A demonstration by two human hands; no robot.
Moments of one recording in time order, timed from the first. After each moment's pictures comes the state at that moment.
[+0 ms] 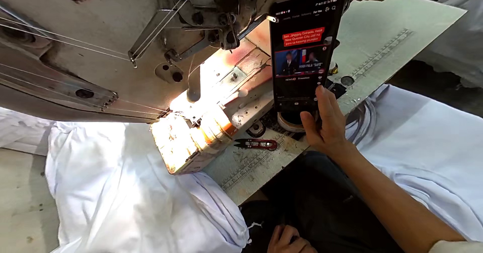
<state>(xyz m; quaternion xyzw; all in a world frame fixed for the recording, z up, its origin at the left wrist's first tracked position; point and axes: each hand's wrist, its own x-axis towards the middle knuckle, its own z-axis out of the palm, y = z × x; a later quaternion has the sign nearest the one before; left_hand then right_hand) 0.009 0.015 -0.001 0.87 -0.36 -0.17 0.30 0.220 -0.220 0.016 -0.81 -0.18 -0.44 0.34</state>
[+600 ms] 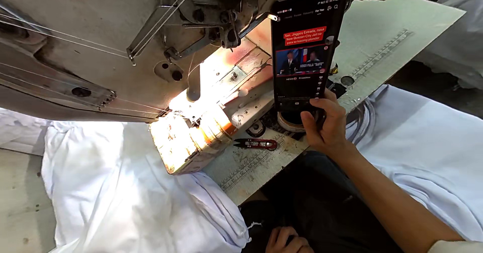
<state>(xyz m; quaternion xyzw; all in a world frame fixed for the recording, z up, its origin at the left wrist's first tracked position) 0.002 0.021 -0.007 0.87 -0.34 -0.16 0.32 0.220 -0.219 0.013 -0.79 -0.18 -0.44 0.38</state>
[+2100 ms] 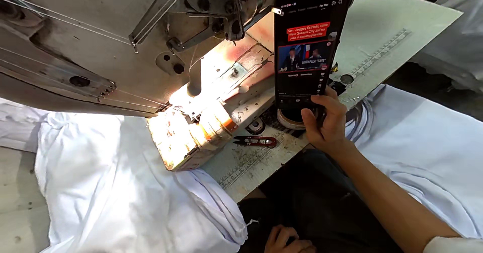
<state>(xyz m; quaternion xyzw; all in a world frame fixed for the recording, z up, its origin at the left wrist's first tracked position) -0.003 0.024 -0.017 0.86 -0.37 -0.10 0.34 0.220 -0.219 0.015 -0.80 -0.18 -0.44 0.38</state>
